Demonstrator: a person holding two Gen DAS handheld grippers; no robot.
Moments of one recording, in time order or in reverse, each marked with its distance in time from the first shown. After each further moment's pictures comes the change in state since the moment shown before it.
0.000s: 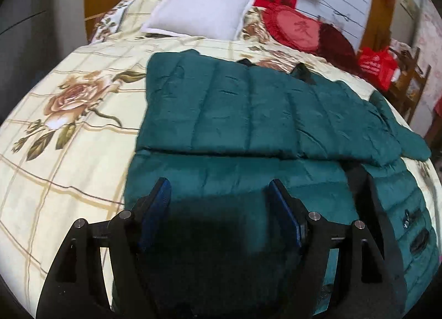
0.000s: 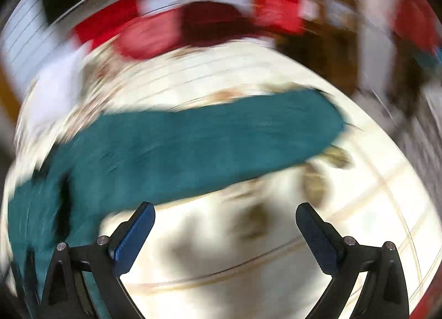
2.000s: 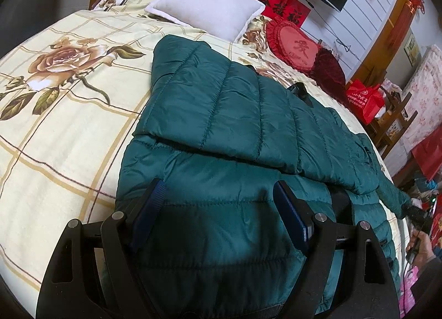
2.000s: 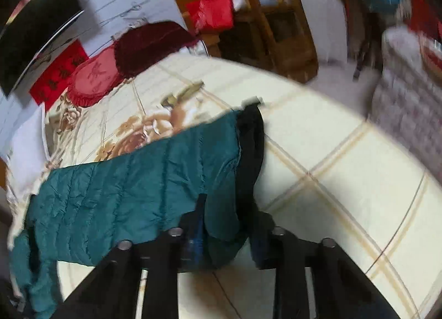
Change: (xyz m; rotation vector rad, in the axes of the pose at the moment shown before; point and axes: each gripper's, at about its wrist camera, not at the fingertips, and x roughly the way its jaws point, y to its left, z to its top) left arm 0.009 0.024 -0.001 -0.197 0.015 -0.185; right arm 0.011 -0.118 -0.005 0.143 -0.081 -0.021
